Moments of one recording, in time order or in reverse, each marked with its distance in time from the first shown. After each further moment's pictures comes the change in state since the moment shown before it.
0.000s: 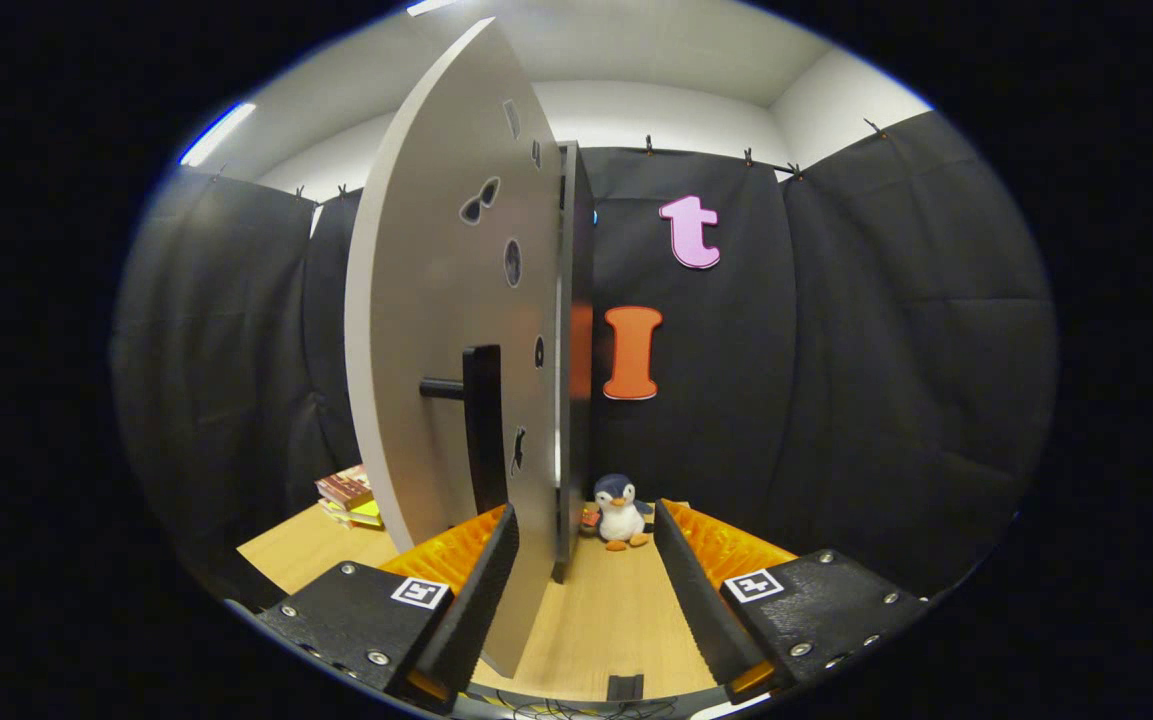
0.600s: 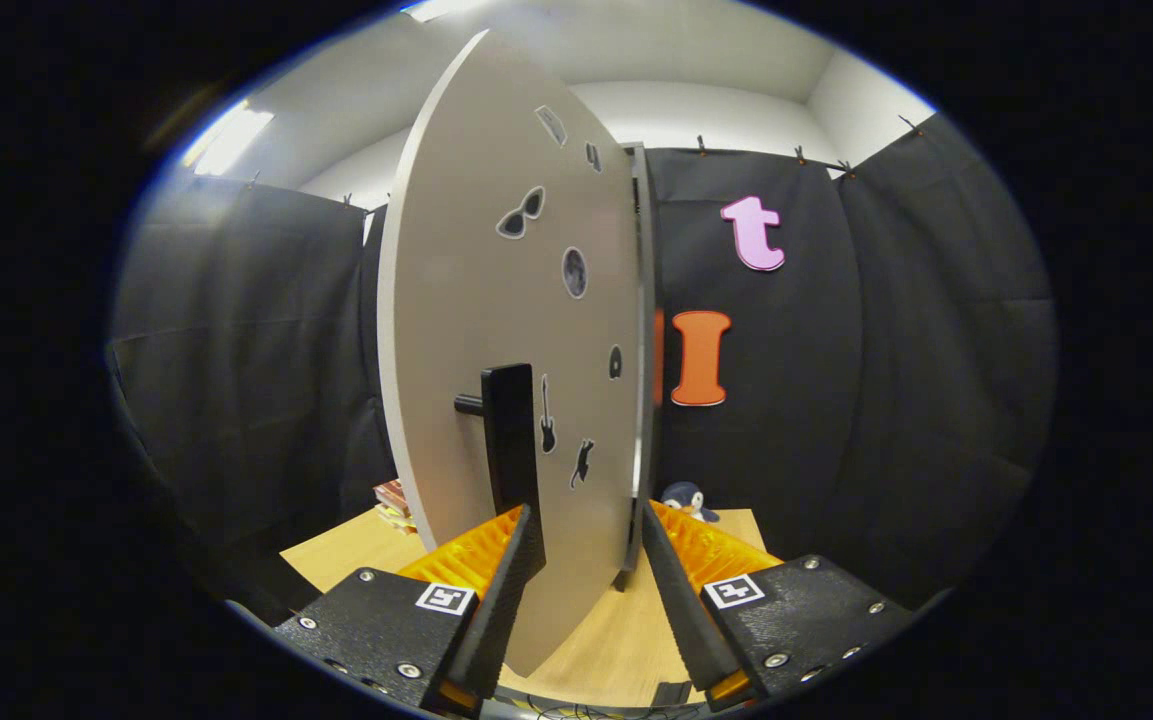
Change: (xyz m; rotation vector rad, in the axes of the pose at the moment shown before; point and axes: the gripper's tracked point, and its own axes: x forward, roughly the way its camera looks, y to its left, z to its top) arm 0.011 0.076 0.001 -0.029 0.013 0.178
